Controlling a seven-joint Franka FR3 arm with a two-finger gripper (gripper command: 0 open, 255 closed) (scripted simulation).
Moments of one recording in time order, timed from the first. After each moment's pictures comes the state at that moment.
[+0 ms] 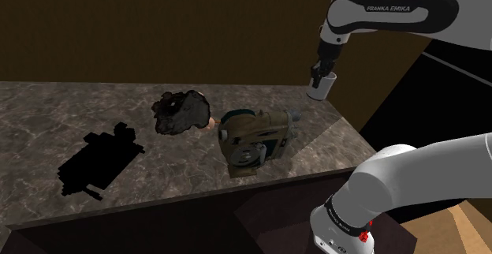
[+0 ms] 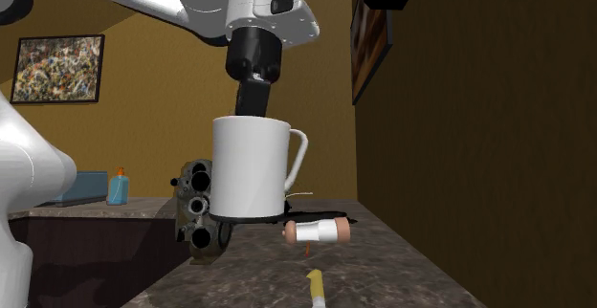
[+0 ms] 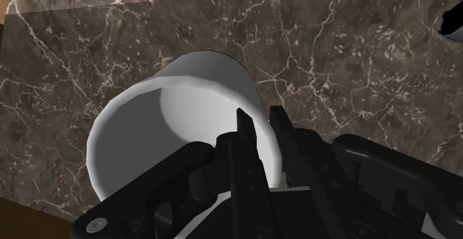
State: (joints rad) arm -0.16 -0.53 -0.21 -2.34 -0.20 1.76 -0.27
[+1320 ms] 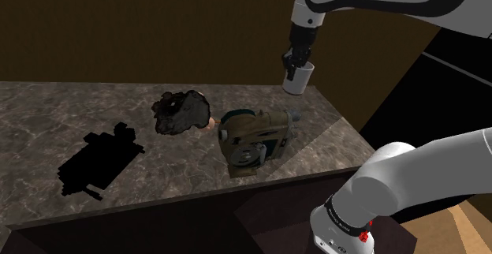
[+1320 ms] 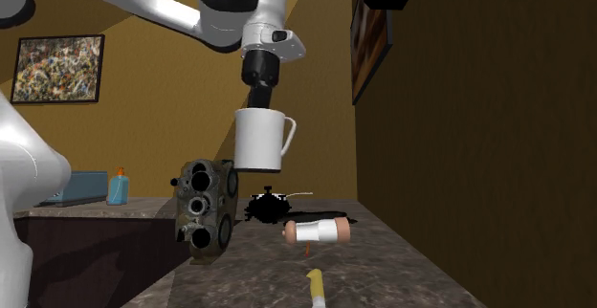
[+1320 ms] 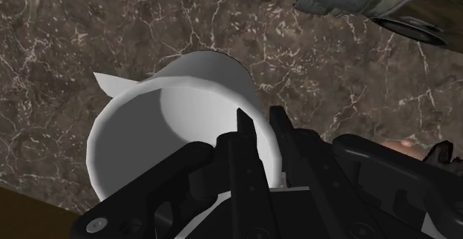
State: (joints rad) arm -0.05 -0.49 0.00 -2.20 -0.07 1.63 -0.02
